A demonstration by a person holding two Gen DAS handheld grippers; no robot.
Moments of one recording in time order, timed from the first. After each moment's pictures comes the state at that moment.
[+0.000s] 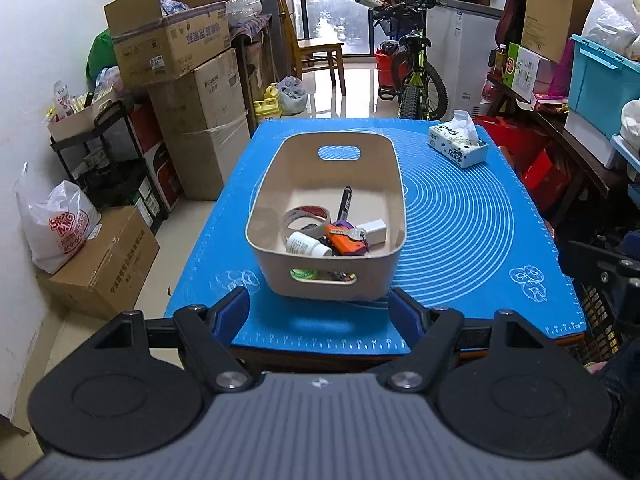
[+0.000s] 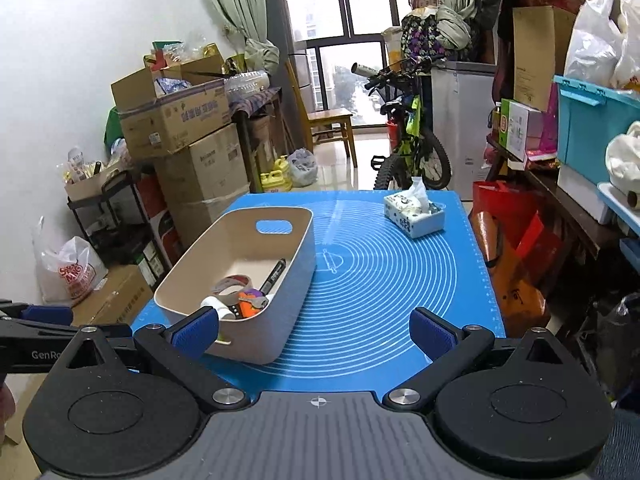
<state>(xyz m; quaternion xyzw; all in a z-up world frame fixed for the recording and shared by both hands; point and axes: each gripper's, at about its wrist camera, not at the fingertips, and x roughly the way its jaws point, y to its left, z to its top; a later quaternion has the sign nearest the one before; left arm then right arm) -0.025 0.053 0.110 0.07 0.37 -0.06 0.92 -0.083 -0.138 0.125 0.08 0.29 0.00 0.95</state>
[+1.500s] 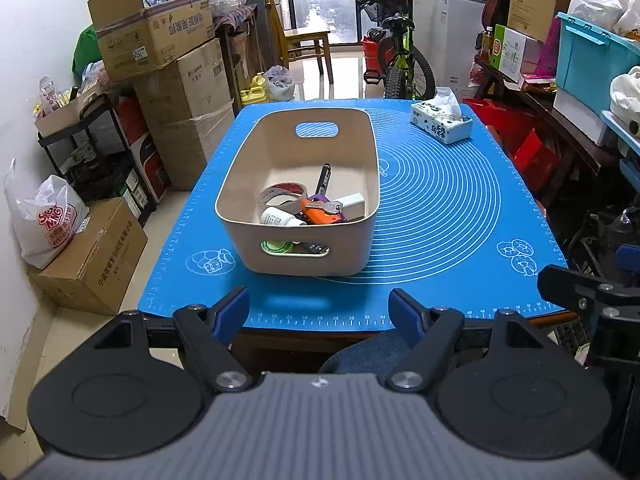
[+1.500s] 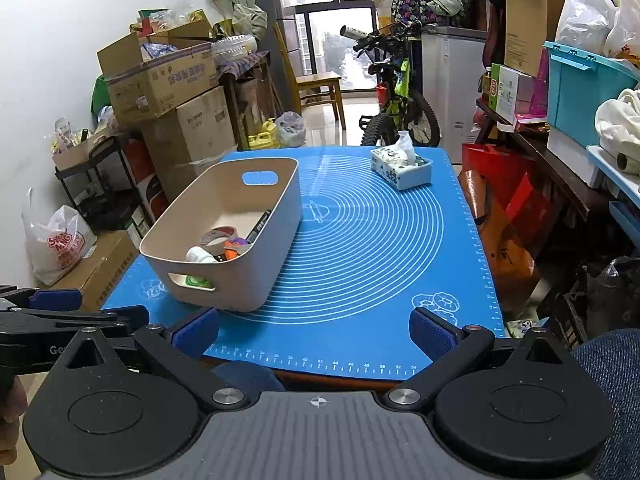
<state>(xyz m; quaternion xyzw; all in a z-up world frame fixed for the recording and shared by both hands) -0.036 0.031 0.086 0.08 0.39 -0.07 0.92 -0.100 -0.139 0.096 0.07 0.34 -0.01 0.94</state>
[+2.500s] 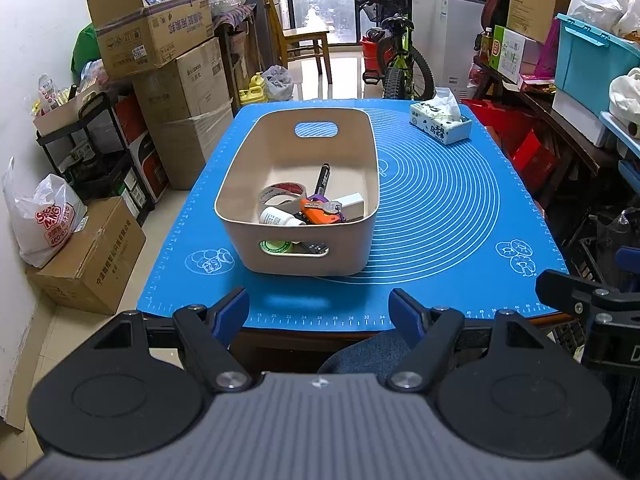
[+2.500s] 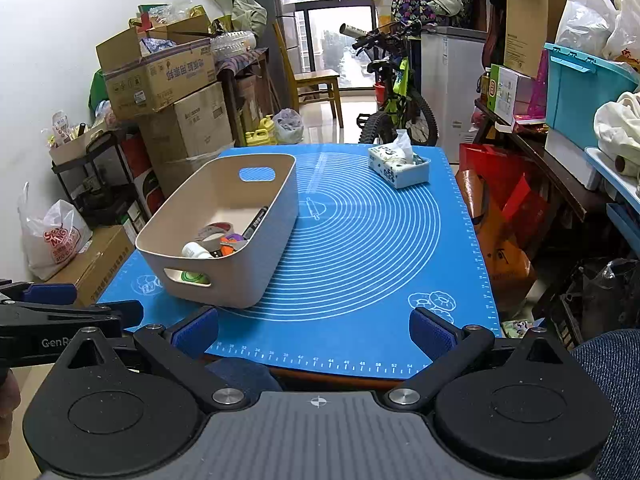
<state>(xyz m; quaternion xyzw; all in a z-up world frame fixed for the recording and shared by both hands) -0.035 0.033 0.085 0.08 0.39 -0.07 0.92 -0.100 -0.142 0.094 0.07 0.35 -0.01 0.94</state>
